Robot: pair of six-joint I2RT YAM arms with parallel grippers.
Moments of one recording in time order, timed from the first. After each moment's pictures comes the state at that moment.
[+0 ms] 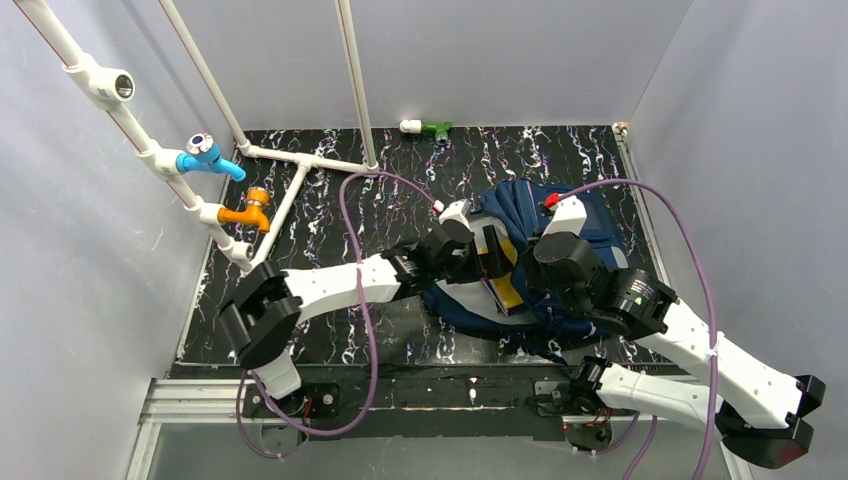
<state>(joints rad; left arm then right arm) -1.03 1.70 1.12 0.05 -0.08 -1.01 0.99 0.83 1.06 -0.87 0.60 0.55</state>
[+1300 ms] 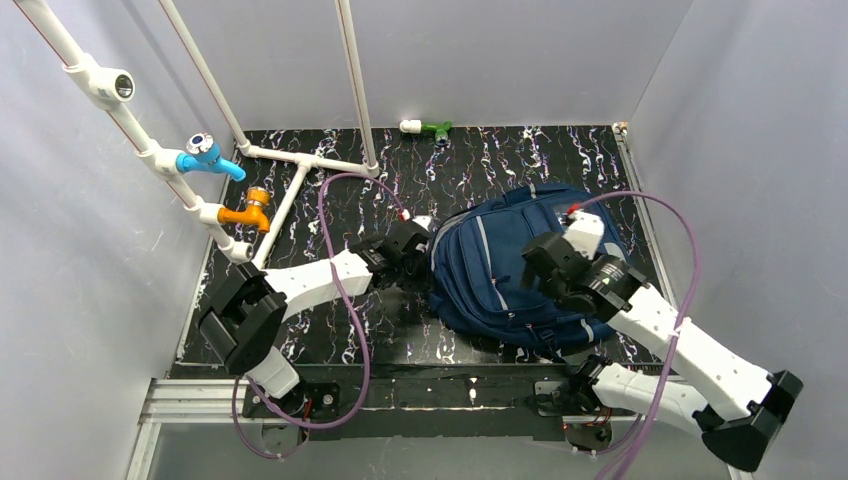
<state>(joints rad) -0.83 1.58 0.95 -0.29 0.01 -0.63 0.88 0.95 1.00 -1.13 0.63 0.90</state>
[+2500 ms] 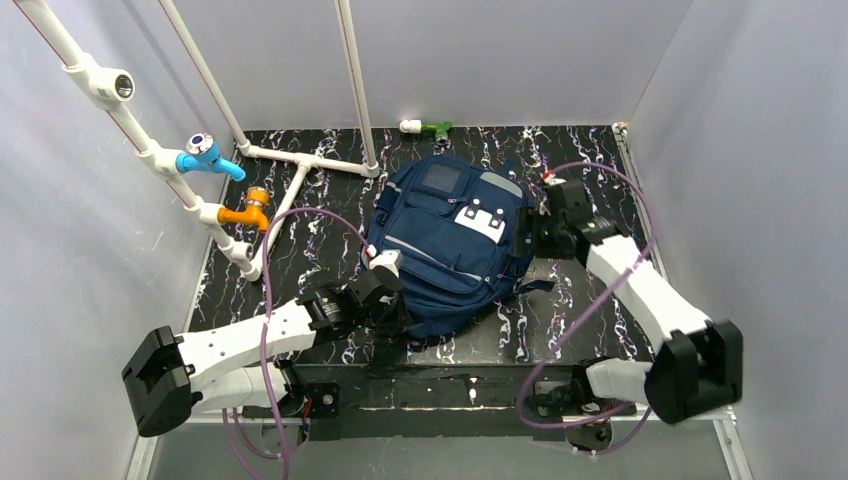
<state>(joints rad) -1.01 1.08 0.65 -0.44 -0.10 -0.83 0.34 1.31 1.01 -0.64 -0.02 0.33</state>
